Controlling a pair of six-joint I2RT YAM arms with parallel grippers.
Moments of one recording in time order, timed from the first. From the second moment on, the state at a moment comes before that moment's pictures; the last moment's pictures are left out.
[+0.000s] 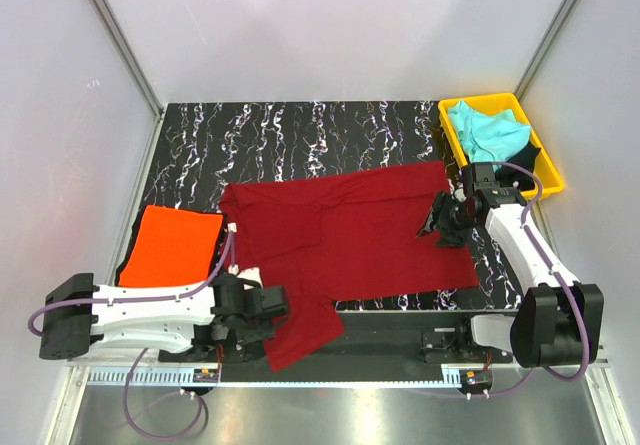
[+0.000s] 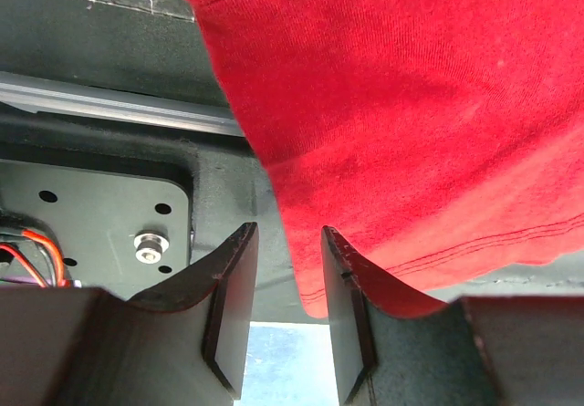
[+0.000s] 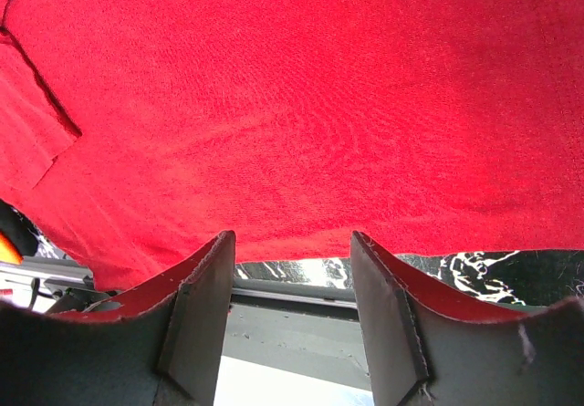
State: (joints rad) left arm -1.33 1.00 0.51 -1.00 -0.11 -1.56; right arm 0.05 1.25 0.91 -0.85 -0.28 0.49
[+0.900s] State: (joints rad) left arm -1.33 1.00 0.48 -0.92 -0.15 -1.59; right arm 0.05 1.26 0.91 -0.85 -0.28 0.49
